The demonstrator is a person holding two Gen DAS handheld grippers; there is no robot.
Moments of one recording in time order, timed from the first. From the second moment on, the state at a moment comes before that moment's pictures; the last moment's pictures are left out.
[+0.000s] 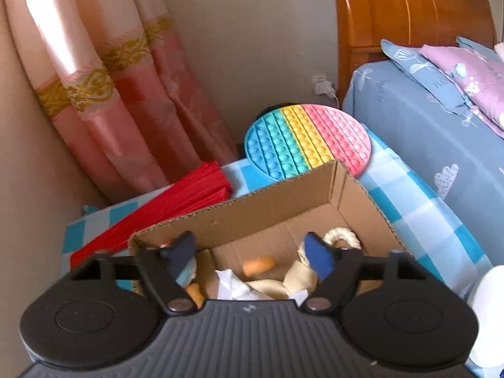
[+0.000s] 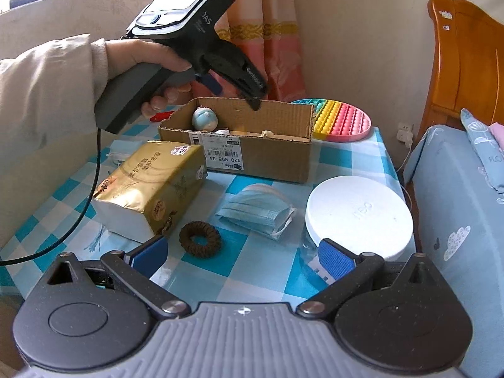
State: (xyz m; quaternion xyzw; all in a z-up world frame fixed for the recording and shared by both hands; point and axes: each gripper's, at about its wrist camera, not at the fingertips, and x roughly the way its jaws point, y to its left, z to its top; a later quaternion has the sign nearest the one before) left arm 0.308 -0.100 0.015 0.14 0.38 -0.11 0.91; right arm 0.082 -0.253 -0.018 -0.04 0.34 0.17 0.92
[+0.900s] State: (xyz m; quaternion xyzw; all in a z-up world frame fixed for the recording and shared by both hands) left arm 0.168 -0.020 0.048 0.08 0.32 -0.07 0.94; right arm 0.065 -0.236 -0.025 -0.04 0.34 0.20 0.92
